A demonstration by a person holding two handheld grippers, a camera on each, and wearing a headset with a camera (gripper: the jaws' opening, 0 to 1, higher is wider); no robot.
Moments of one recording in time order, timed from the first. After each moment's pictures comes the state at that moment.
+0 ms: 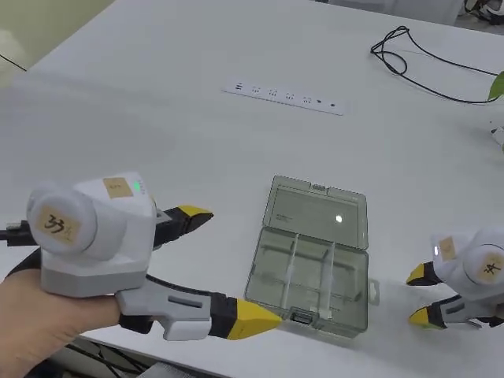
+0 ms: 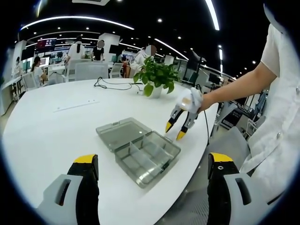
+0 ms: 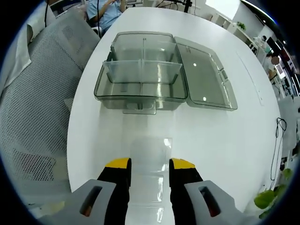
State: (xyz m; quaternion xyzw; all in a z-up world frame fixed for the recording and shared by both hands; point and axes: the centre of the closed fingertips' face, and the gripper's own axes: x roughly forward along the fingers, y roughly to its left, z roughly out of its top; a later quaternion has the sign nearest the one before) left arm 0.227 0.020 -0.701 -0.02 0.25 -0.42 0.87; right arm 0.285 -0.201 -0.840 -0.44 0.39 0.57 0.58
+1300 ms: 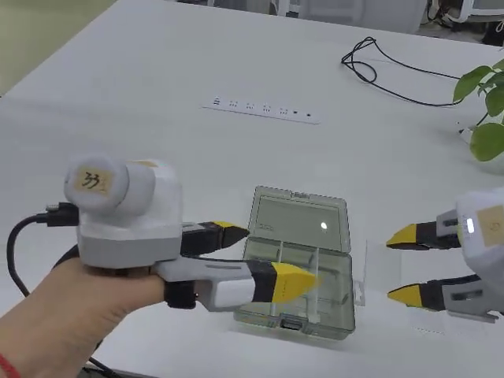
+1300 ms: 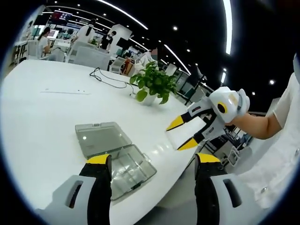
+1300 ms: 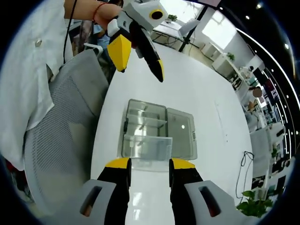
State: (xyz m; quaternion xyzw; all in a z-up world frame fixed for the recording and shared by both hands) left arm 0.241 -0.031 -0.671 -0.17 0.29 -0.43 0.84; right arm 0.244 -0.130 -0.697 -0.47 0.25 0.56 0.64
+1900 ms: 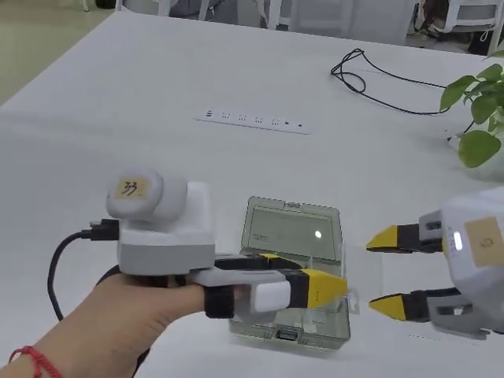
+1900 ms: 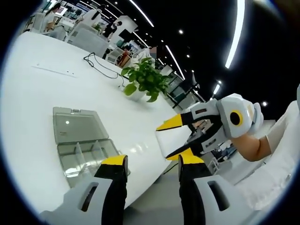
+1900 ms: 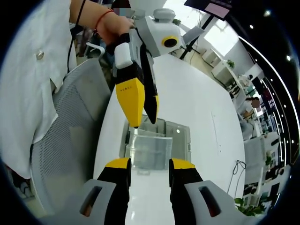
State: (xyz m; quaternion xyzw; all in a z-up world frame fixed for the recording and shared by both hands) left arm 0.228 -0.073 -0.667 -0.26 0.32 -0.45 0.79; right arm 0.229 -0.107 -0.670 -0.48 0.22 0.56 0.64
